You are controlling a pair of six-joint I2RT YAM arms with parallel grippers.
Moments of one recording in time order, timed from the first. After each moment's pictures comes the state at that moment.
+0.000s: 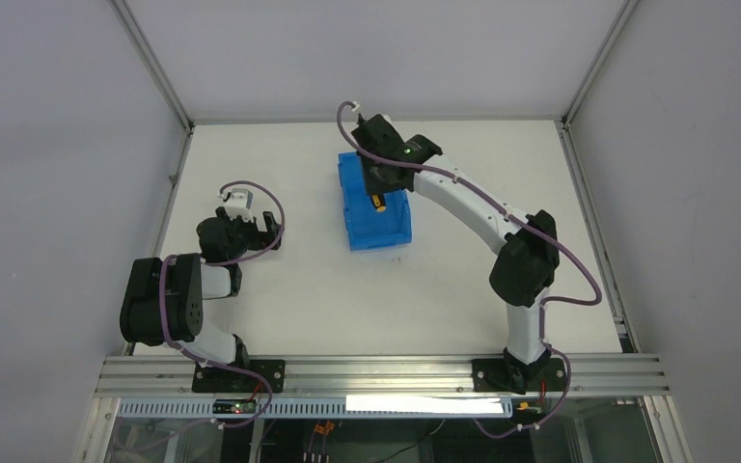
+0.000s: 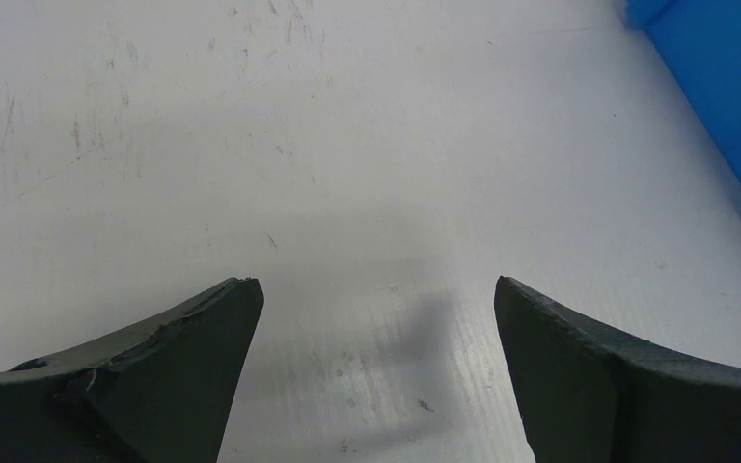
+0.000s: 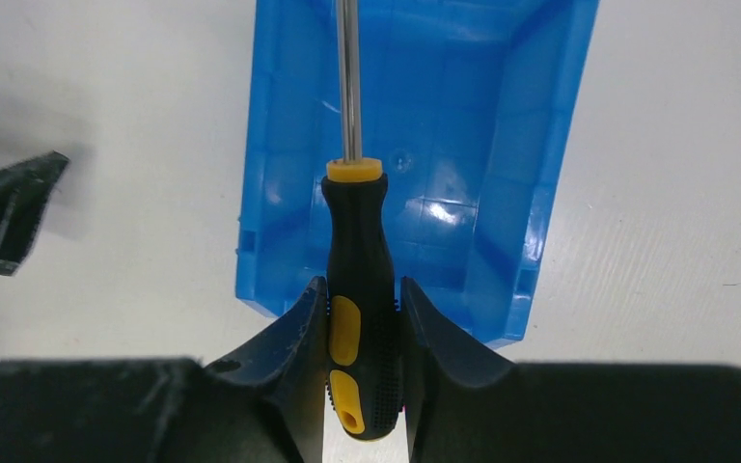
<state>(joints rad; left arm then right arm) 0.11 1.53 0.32 1.00 0.41 -0.07 0.77 1.94 1.97 -0.92 0.26 0.41</state>
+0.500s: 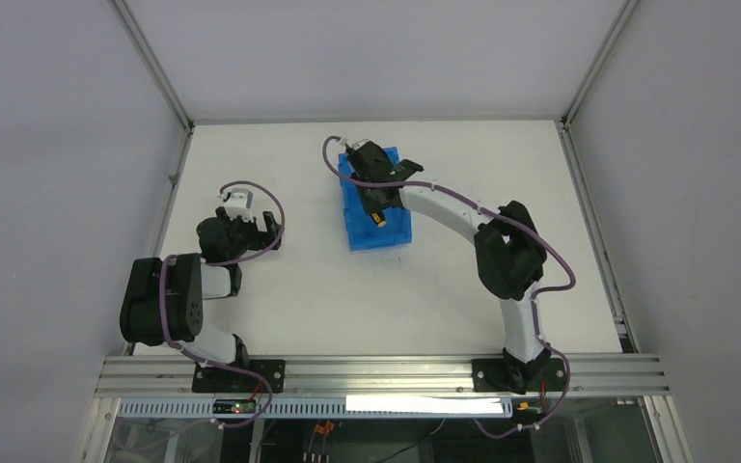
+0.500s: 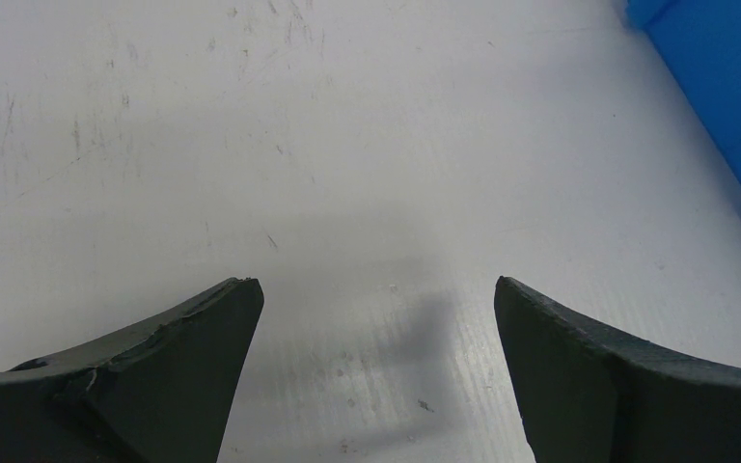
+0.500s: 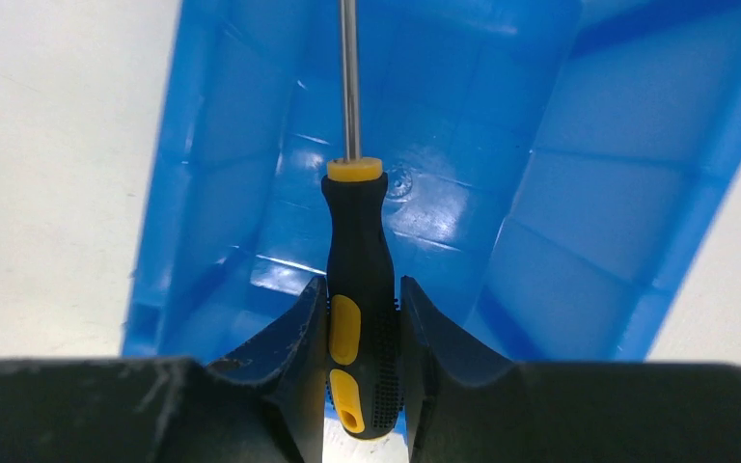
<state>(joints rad) 0.11 1.53 0.32 1.00 0.41 -0.07 0.77 2.01 1.72 -0.66 0.22 0.24</state>
